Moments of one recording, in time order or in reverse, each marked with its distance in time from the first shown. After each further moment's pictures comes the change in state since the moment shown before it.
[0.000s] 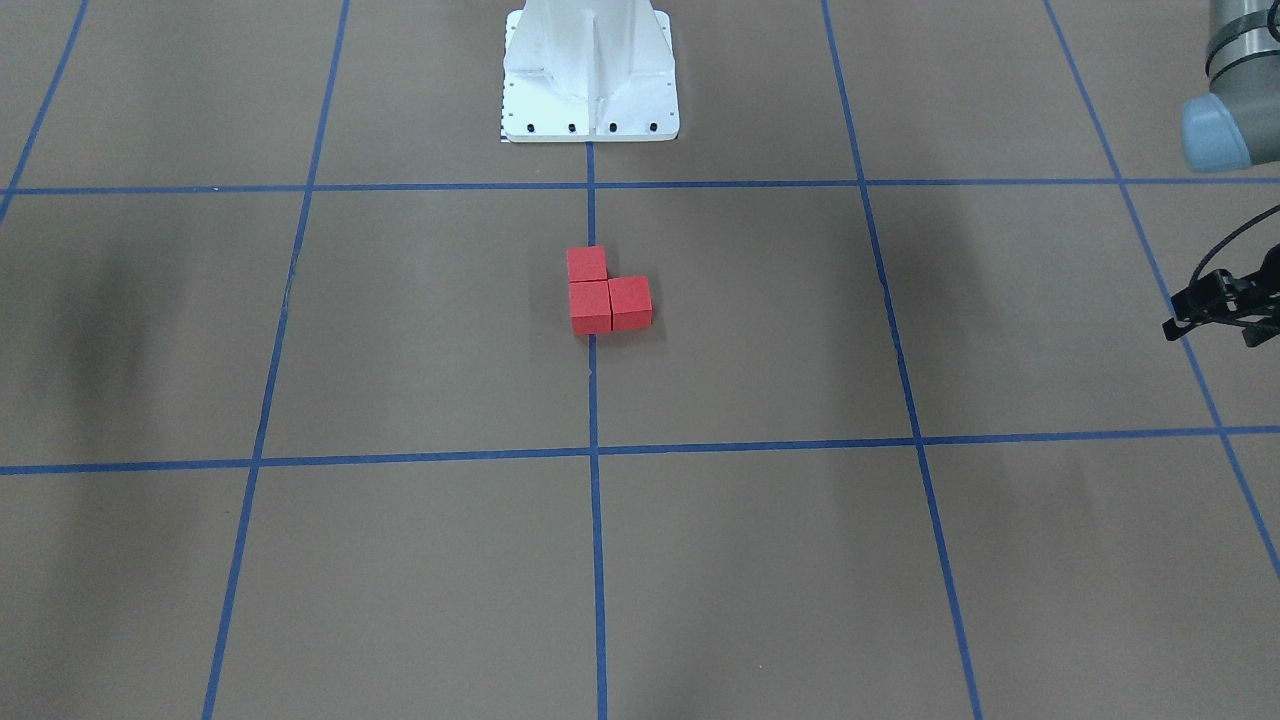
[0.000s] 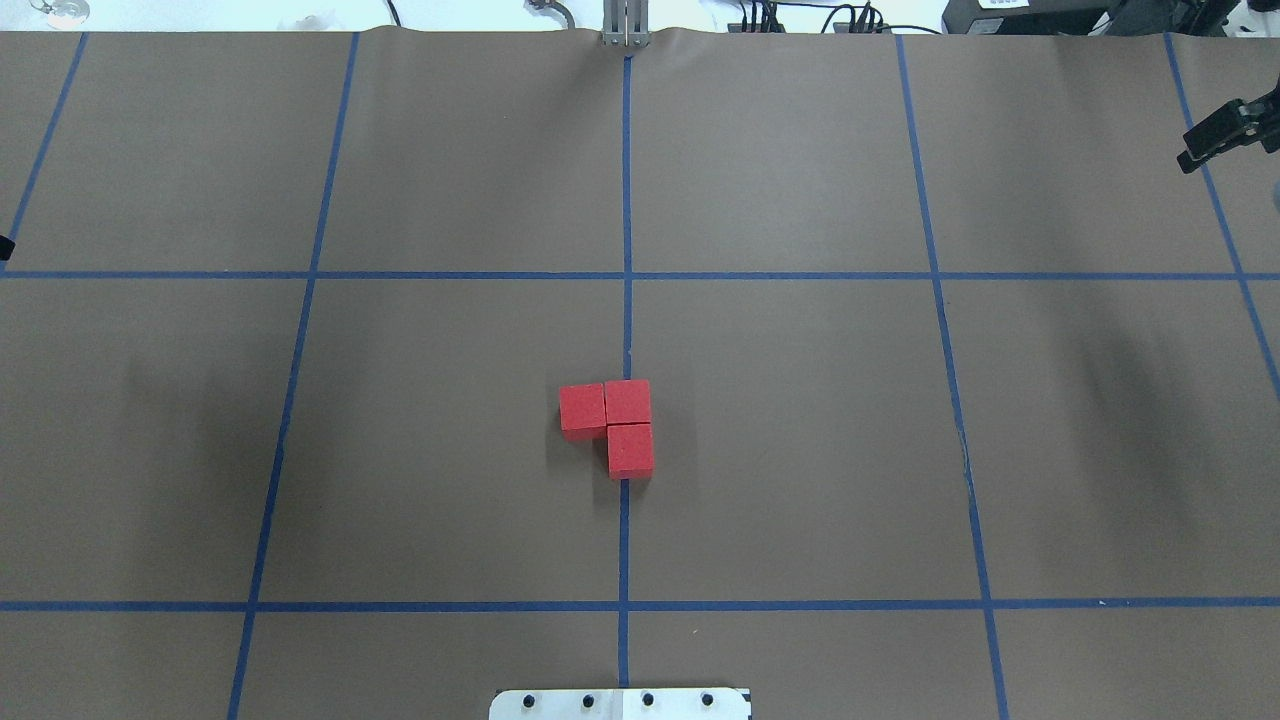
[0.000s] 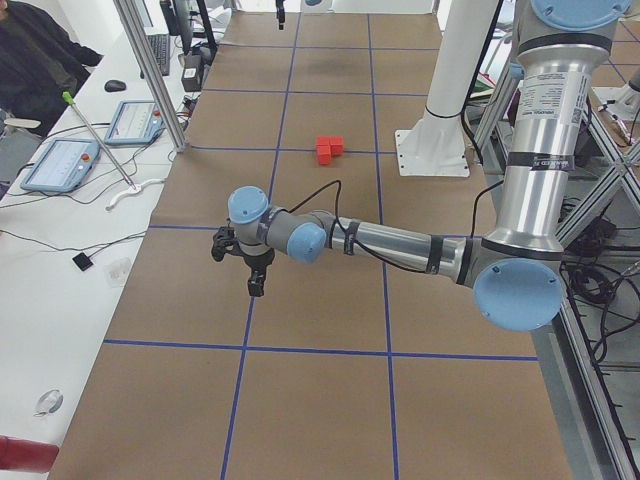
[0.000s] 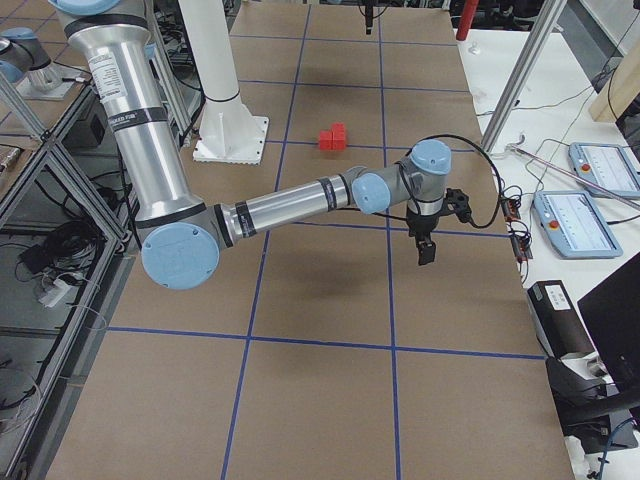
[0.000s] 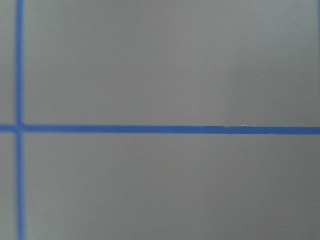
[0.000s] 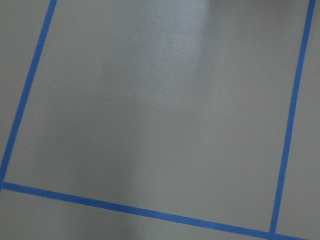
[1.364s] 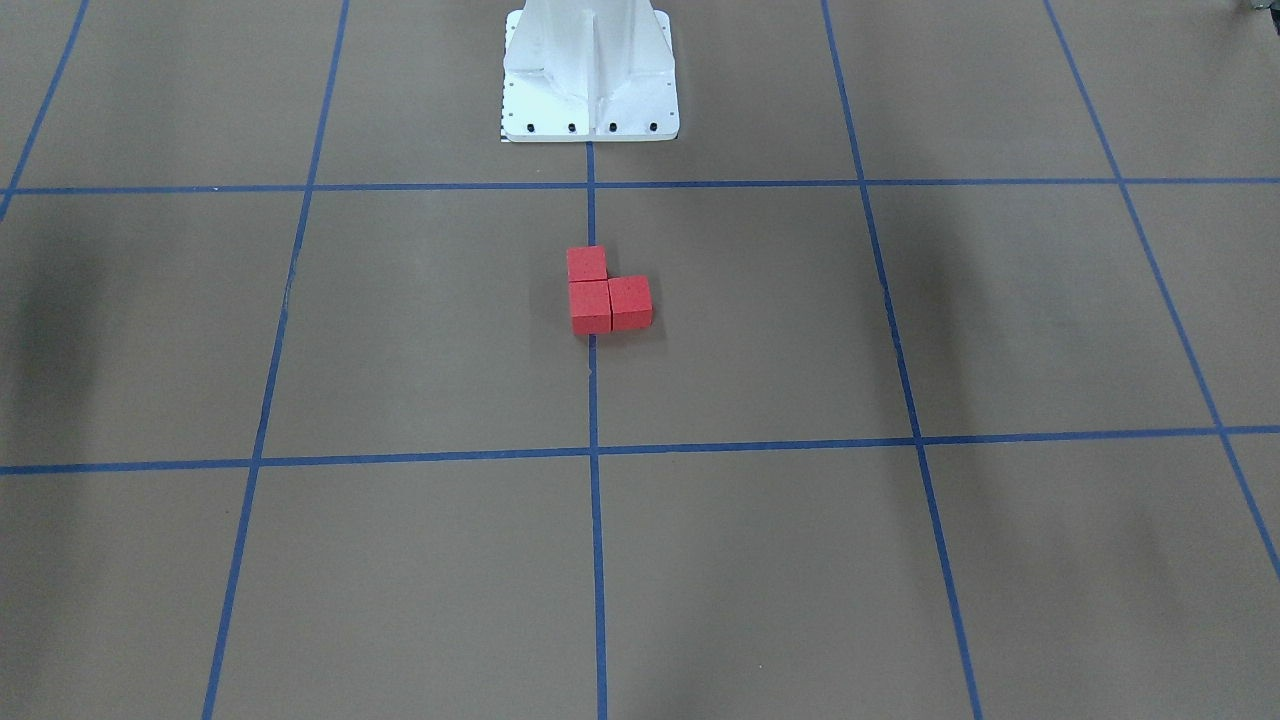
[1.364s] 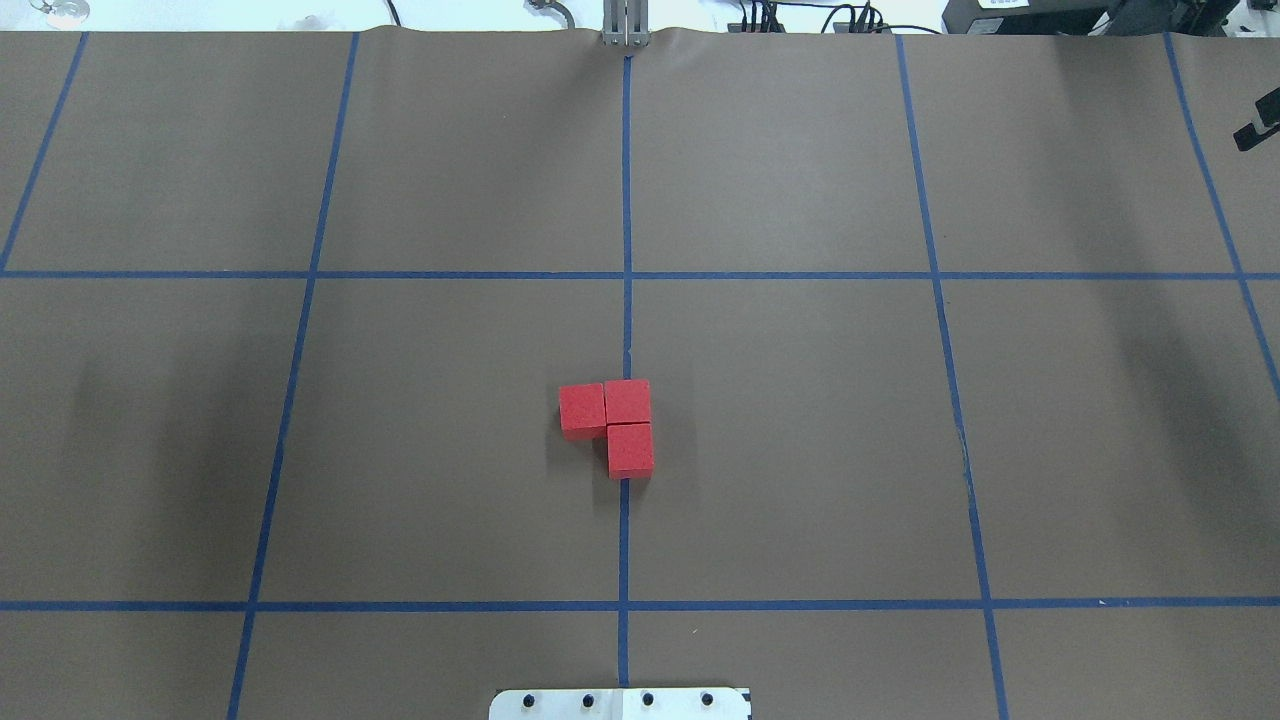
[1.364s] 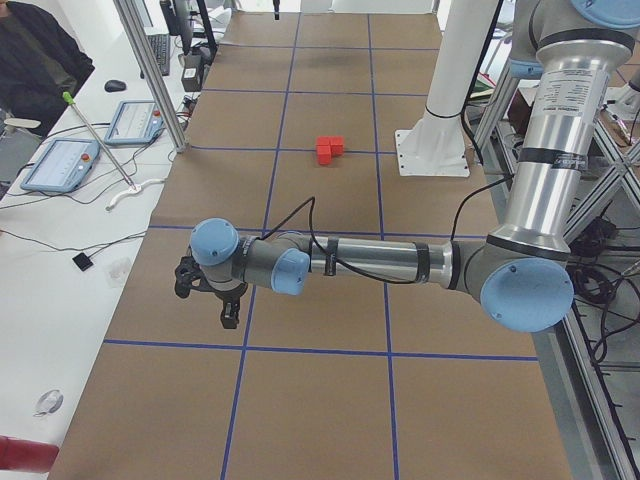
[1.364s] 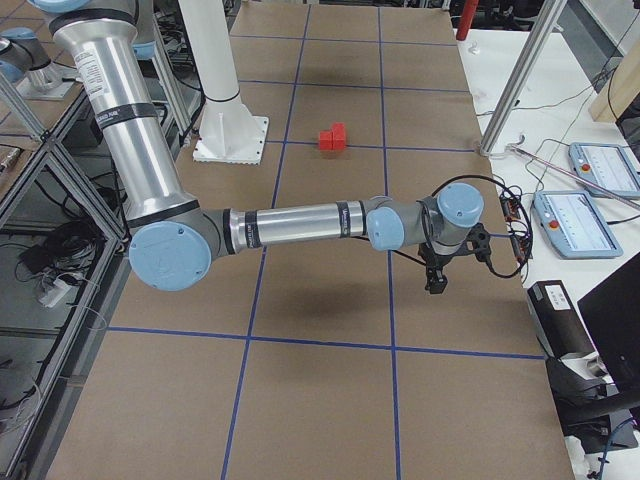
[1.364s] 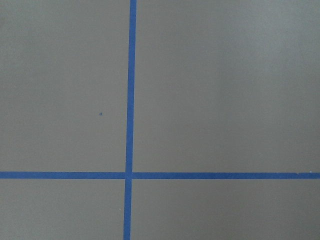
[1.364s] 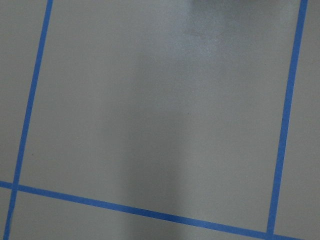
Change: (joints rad) left arm -0.207 -0.033 0.120 0.008 -0.126 0.039; right arm 0.134 0.016 -0.156 0.018 0.241 -0.055
